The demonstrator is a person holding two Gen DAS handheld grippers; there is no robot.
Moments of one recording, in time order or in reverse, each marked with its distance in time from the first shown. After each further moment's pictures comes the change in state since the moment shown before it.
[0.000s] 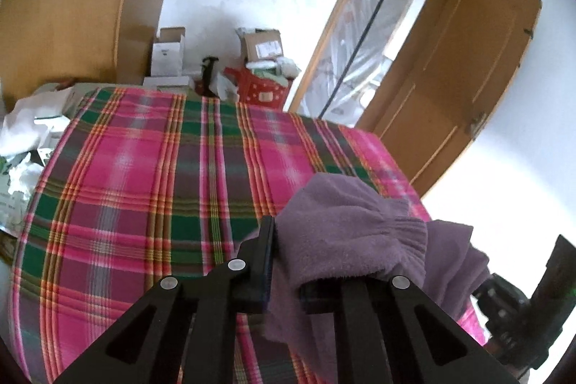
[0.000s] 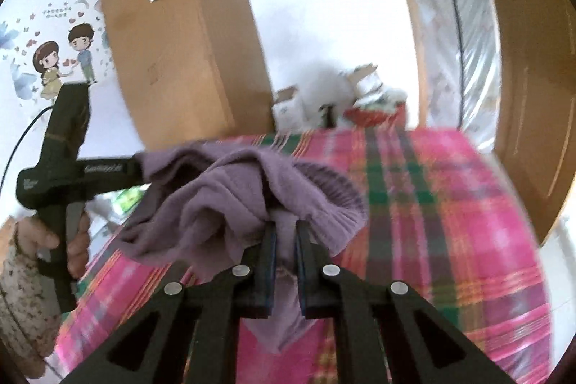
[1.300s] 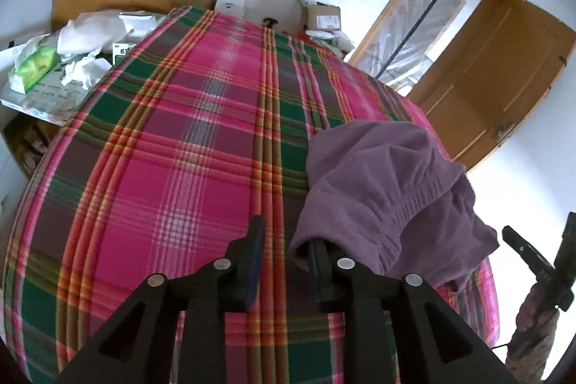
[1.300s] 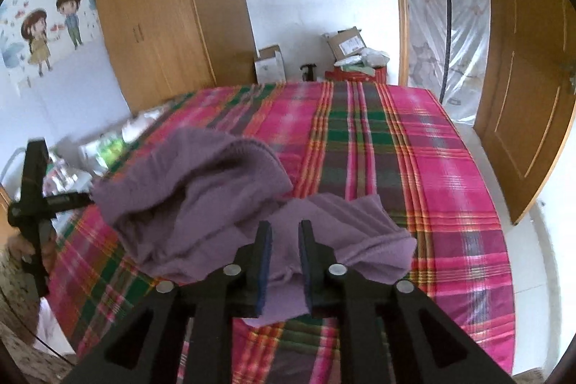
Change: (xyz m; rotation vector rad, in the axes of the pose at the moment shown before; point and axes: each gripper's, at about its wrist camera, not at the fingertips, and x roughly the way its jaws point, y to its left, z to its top) left arm -0.057 0.092 -0.120 -0.164 0.076 0.105; right arm -0.036 -0.024 -0.046 0.006 0.198 -0.038
